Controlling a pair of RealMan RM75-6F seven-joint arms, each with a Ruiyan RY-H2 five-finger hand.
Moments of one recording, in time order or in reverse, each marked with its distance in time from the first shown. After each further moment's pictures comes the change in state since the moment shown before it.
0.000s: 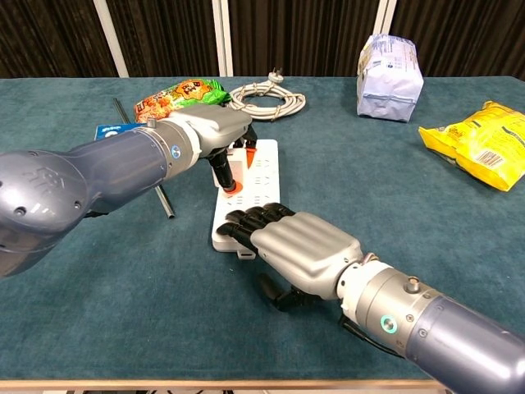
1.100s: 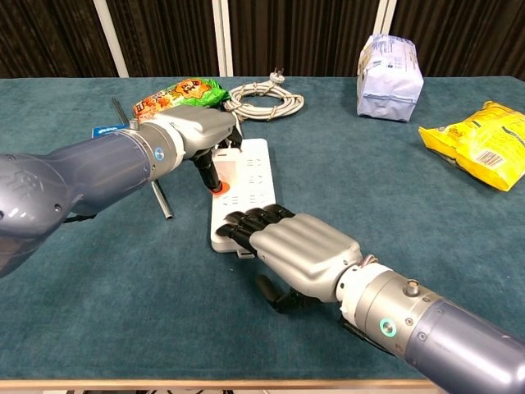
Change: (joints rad) left arm 0.033 0.017 0.012 -0.022 0.012 0.034 0.003; right arm 0.000 -0.002 -0.009 -0.015 0.009 0.015 -0.011
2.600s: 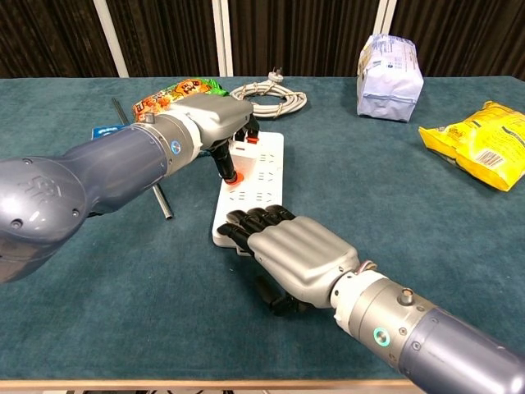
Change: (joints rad) left arm -0.008 -0.036 -0.043 0.011 0.084 0.013 -0.021; right arm -0.003 -0.026 -0.016 -0.003 0.013 0.001 -0.022
